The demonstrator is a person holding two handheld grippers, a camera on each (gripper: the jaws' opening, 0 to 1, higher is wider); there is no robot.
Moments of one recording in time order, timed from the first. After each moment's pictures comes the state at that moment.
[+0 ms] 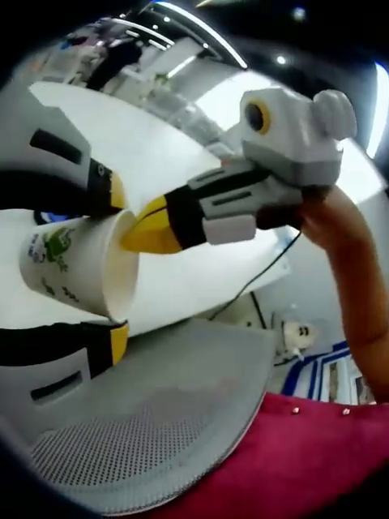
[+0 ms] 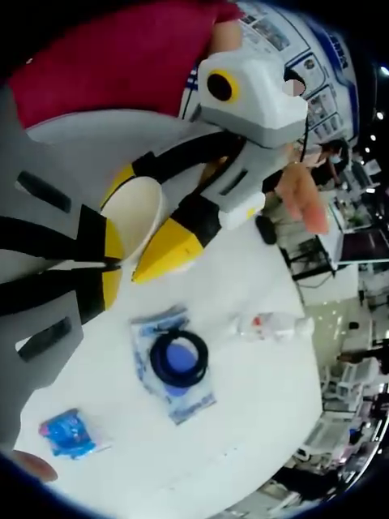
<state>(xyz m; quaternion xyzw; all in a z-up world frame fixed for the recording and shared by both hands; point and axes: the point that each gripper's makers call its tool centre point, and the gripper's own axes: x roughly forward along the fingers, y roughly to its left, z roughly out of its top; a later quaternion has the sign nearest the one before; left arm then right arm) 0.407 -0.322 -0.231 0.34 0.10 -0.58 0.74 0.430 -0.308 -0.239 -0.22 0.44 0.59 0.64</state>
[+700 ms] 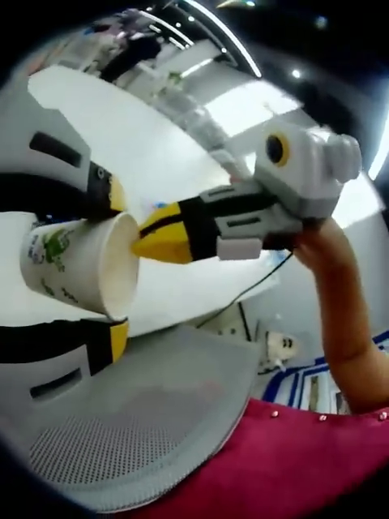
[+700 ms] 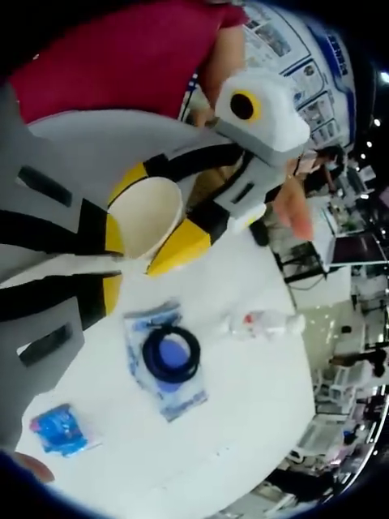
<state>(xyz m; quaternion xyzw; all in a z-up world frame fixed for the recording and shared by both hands) 0.418 -0.311 -0.225 0.28 0.10 -0.57 0.76 0.441 -0.312 -0.233 -0.21 0.41 0.61 0.64</state>
